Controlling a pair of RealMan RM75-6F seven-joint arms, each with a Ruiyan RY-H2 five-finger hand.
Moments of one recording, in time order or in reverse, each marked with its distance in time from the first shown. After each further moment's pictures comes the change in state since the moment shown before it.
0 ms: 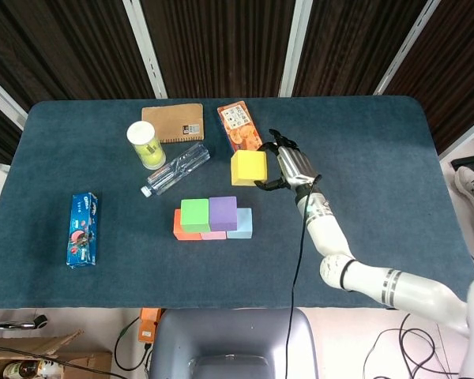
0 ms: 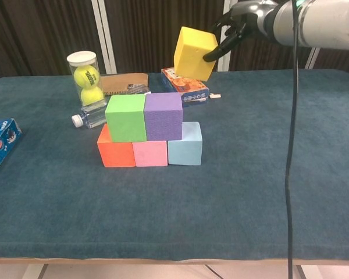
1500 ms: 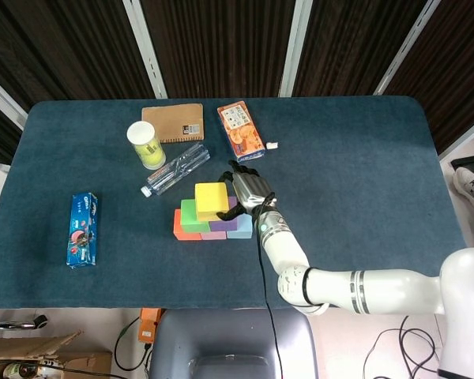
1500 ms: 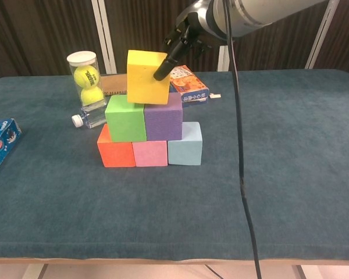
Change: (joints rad) left arm 0.071 -0.041 0.008 0.044 -0.005 0.071 0.064; right arm 0.351 0.034 -0.052 -0.199 0.544 0.168 -0.254
